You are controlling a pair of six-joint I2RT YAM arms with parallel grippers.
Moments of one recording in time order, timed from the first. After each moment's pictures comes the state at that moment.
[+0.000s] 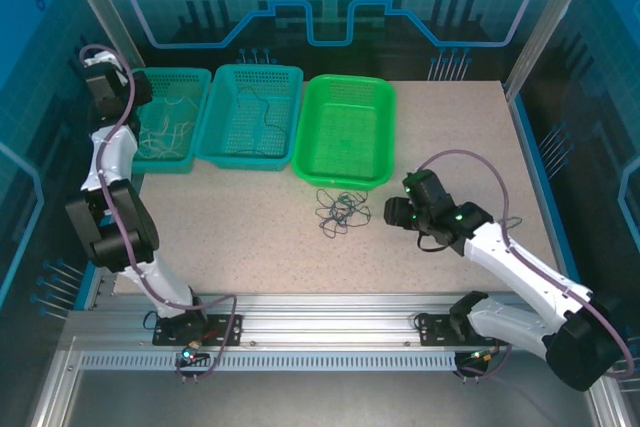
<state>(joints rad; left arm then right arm) 0.42 1.75 1.47 -0.05 0.04 -0.17 0.53 1.03 0.76 -0.67 0.14 0.63</state>
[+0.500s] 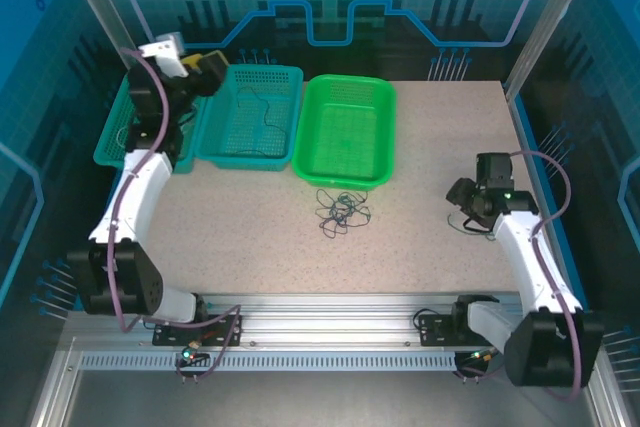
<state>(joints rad) 0.04 1.42 1.26 0.16 0.36 -0.41 -0.09 1.09 0.83 -0.79 0.07 0.60</state>
